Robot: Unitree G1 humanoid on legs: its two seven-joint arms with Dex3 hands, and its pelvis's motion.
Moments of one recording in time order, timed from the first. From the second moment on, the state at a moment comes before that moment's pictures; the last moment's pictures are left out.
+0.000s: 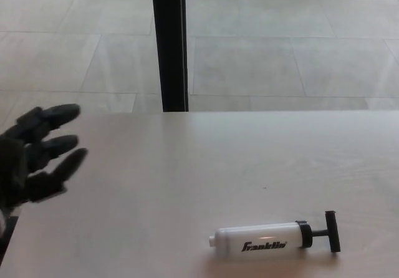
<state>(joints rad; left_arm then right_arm) -0.21 0.45 0.12 -0.05 -0.17 0.20 -0.26 -0.02 -0.59 -0.50 0.03 0.21 0.05 0.15</state>
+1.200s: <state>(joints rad) -0.55 0.41 -0.66 -0.02 0.29 0.55 -0.21 -0.17 -0.59 -0.28 0.01 0.08 0.16 0.14</state>
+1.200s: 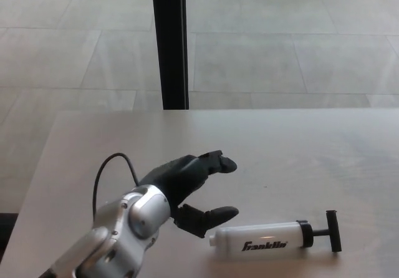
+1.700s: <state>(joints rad) -0.62 0.14 -0.81 0.30 0.50 0.71 -0.07 -0.23 -0.53 -0.27 -0.01 0.07 0.20 0.10</state>
